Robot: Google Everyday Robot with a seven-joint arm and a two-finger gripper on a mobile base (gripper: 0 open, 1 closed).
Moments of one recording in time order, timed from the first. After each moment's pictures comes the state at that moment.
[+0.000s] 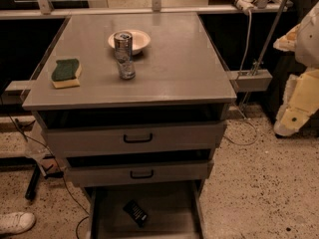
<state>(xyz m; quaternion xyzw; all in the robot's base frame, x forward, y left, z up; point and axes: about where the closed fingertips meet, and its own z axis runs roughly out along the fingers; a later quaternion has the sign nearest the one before) 0.439 -0.215 0.982 -0.60 0.78 -0.04 0.17</state>
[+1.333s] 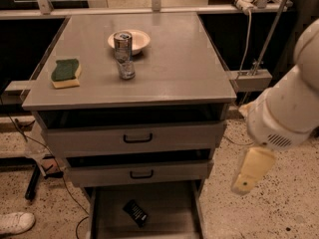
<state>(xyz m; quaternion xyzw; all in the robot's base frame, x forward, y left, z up) 0.404 -0.174 0.856 -0.59 0.79 0.00 0.15</state>
